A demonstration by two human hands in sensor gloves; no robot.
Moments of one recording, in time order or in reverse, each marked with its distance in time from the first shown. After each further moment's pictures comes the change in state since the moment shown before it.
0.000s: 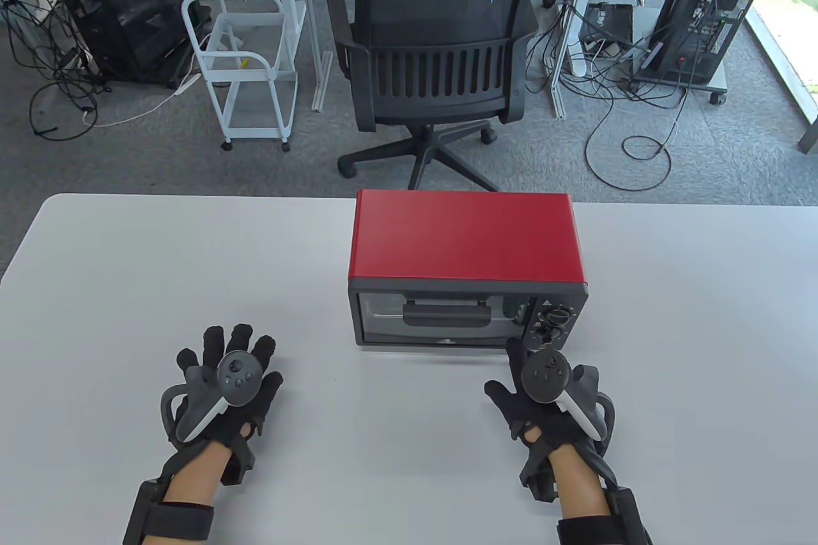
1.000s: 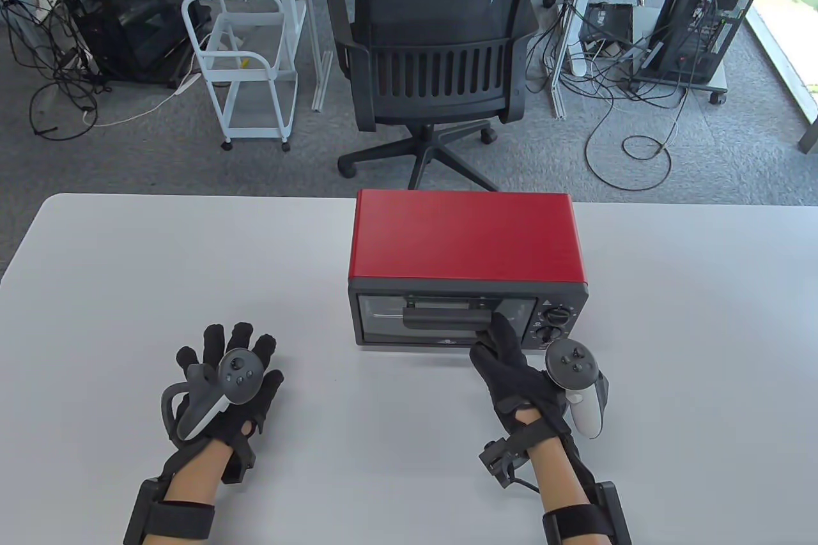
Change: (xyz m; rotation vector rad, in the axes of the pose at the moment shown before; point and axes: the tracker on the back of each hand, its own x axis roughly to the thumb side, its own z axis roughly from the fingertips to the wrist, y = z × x) left_hand 0.000 0.003 0.002 0.002 0.003 0.019; right_hand 0.014 0.000 -0.003 0.144 -0.171 -0.858
